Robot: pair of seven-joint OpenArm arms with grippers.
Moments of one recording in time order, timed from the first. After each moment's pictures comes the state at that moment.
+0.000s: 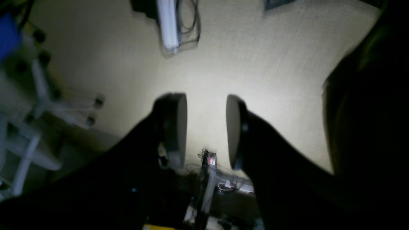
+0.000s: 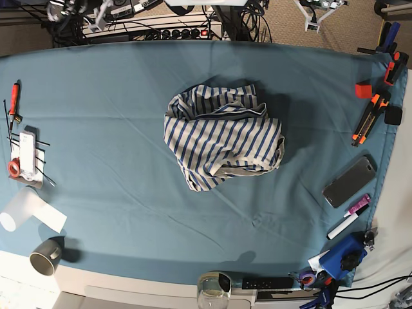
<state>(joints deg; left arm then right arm) 35.8 -7.6 -2.0 78.5 0.3 -3.9 45.5 -29.0 21.6 17.4 63.2 20.2 39.6 -53.8</state>
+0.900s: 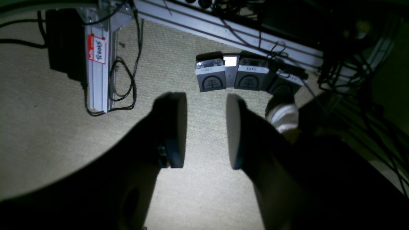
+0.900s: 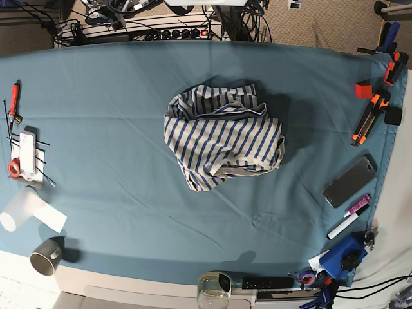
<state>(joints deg) 25.8 -2.0 -2.0 38.6 0.7 -3.6 14.3 -15.8 21.5 -11.5 24.3 -0.4 16.4 6.0</state>
